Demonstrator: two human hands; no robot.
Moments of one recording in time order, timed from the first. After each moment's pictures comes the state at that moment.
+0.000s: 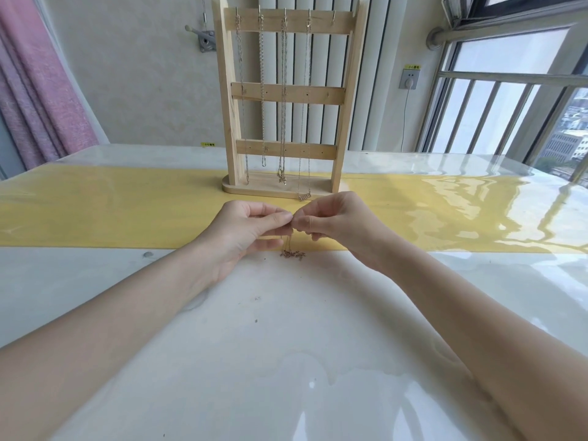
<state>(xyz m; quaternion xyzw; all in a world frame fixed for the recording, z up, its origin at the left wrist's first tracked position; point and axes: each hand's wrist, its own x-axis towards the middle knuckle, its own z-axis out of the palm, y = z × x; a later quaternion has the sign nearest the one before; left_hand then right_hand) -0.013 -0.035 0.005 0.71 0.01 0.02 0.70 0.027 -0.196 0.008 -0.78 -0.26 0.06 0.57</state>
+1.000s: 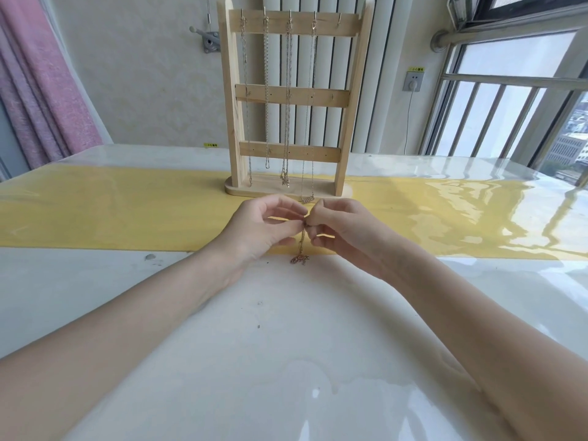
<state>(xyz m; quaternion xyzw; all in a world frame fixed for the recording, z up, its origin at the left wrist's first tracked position) -0.010 -0.044 0.003 0.76 -0.07 0.08 0.64 0.031 -0.194 0.006 -0.69 -0.19 0.17 0.68</state>
